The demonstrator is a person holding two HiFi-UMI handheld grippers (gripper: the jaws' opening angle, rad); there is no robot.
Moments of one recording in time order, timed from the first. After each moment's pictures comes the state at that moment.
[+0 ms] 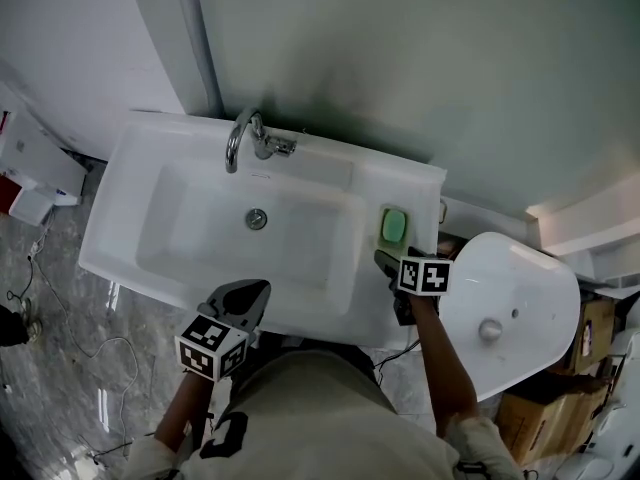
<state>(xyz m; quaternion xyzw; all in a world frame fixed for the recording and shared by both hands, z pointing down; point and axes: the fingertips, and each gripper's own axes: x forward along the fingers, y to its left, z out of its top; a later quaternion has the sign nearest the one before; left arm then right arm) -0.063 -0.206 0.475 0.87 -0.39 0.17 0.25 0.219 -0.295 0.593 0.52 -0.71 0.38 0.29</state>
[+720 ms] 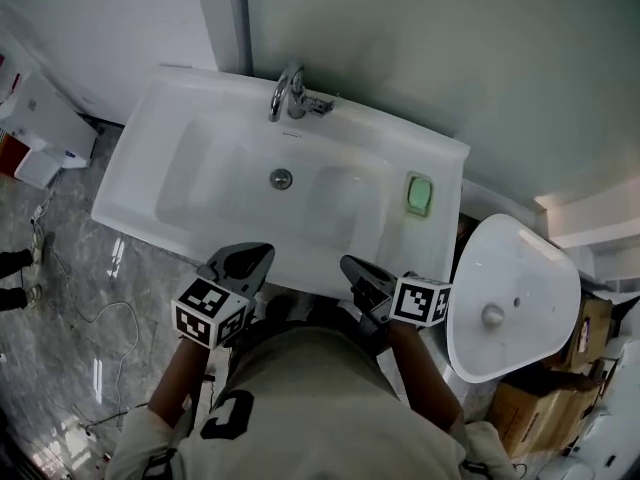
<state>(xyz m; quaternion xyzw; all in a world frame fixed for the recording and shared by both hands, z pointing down) -0.116 -0.172 0.465 0.88 -0.39 0.16 0.23 0.015 -0.169 0.491 0.31 -0.79 0.53 0.03</state>
